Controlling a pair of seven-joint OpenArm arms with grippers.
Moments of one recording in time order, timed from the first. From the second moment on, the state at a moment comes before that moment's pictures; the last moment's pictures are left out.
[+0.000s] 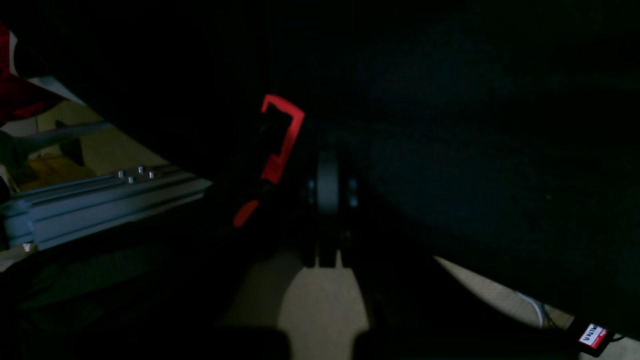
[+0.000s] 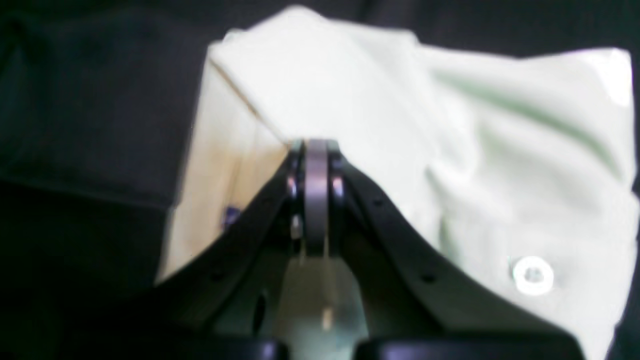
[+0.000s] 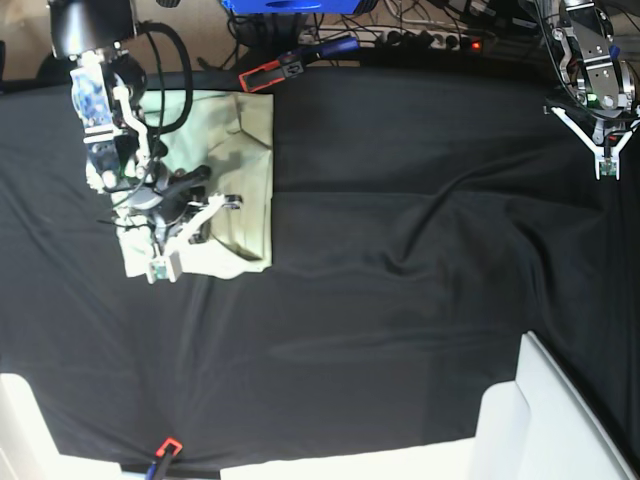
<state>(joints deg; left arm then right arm) 19.8 -14.7 -32.5 83.5 15.5 -9.3 39.0 -4.4 5.9 -6.1 79.0 15.2 6.5 -33.5</state>
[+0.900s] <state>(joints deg) 17.2 -13.7 -14.5 92.4 -25.6 -8.8 40.5 -9.2 4.3 23.0 101.1 14.9 11.4 -48.9</state>
